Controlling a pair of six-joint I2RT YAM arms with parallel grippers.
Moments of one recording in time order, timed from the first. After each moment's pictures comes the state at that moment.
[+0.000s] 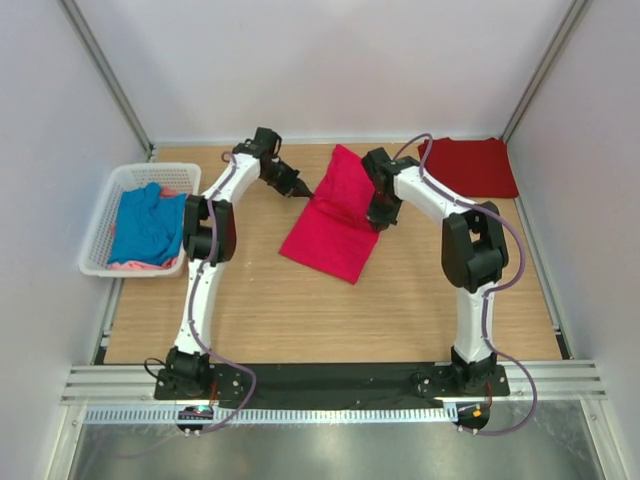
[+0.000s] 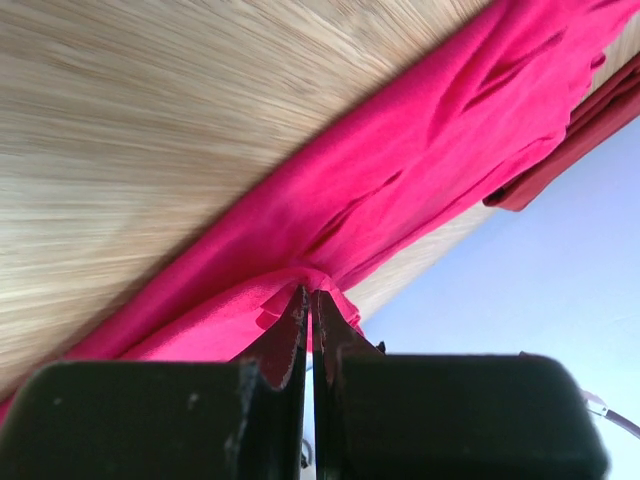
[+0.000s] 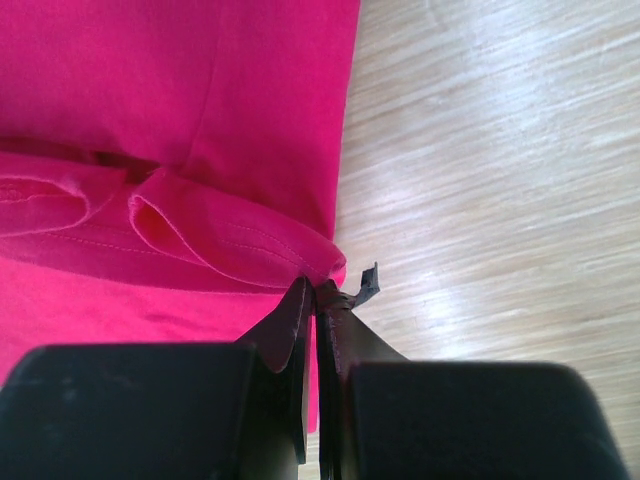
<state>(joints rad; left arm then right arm) -0.26 2.55 2.29 -0.86 0.57 -1.11 0.41 2.05 1.68 -0.97 0.15 0.79</state>
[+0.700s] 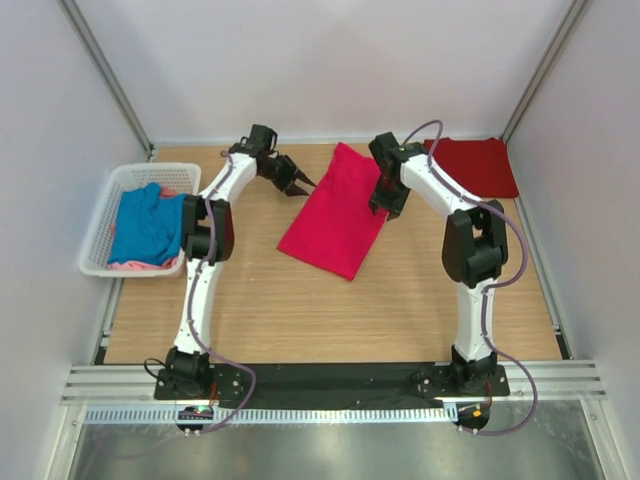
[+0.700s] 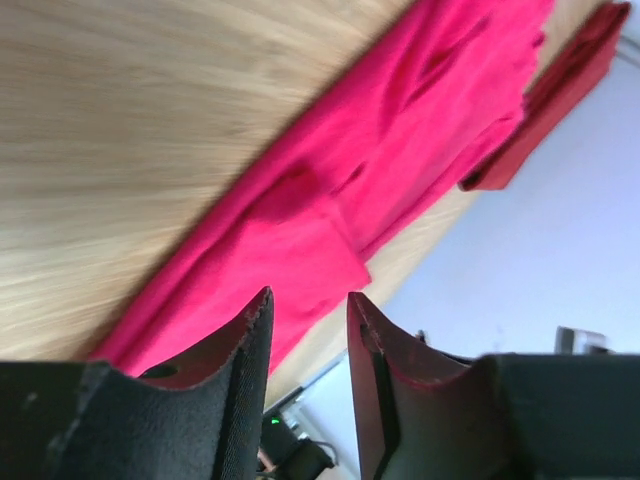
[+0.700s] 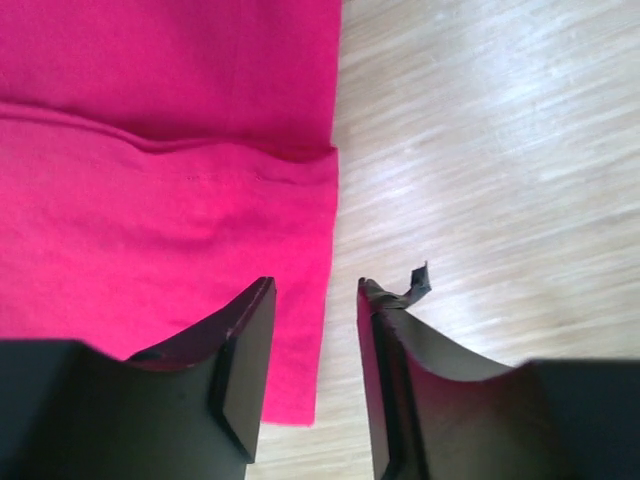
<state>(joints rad) -0.24 2.56 2.29 -0.74 0.63 -1.05 0.37 2.10 1.84 -1.04 0.17 0.79</state>
